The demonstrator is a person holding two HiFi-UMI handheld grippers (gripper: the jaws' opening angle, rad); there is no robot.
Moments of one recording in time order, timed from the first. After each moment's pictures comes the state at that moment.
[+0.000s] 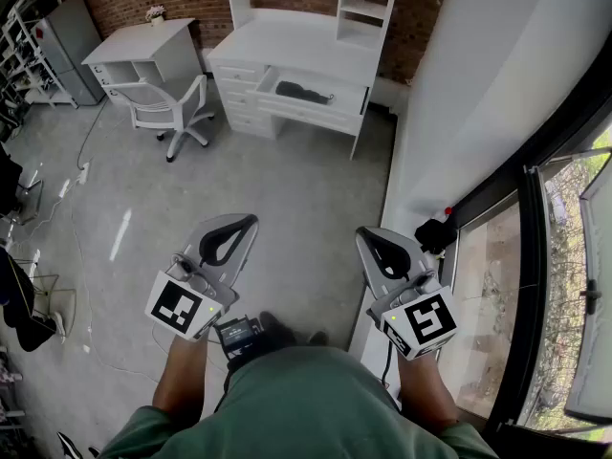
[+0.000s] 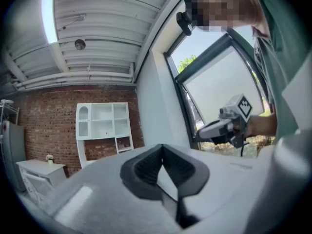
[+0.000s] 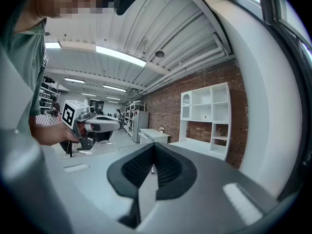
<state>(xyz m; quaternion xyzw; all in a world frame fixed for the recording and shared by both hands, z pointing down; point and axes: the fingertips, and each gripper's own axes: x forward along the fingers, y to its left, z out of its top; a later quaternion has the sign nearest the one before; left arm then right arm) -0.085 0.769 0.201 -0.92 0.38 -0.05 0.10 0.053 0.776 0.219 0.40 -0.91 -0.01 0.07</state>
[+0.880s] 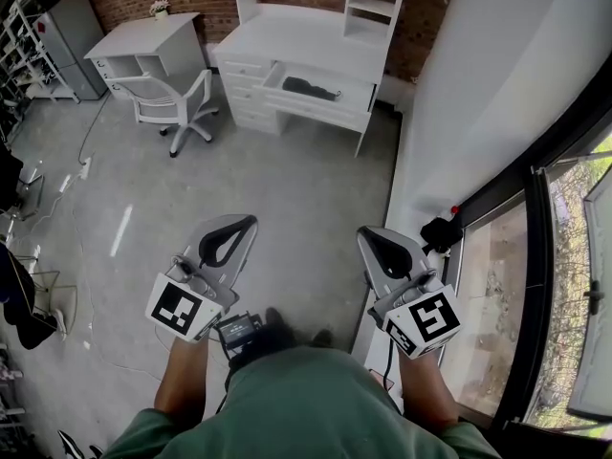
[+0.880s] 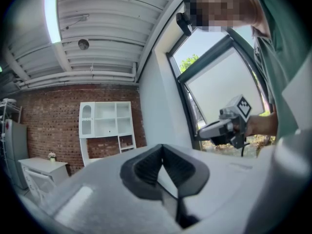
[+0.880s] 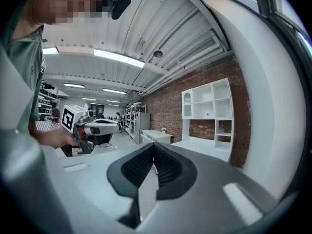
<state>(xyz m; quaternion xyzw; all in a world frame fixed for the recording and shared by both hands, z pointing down) -0.117 0.771 0.213 -0.92 0.38 -0.05 0.09 0.026 0.776 0.231 0.39 -0.92 0.01 0.05</state>
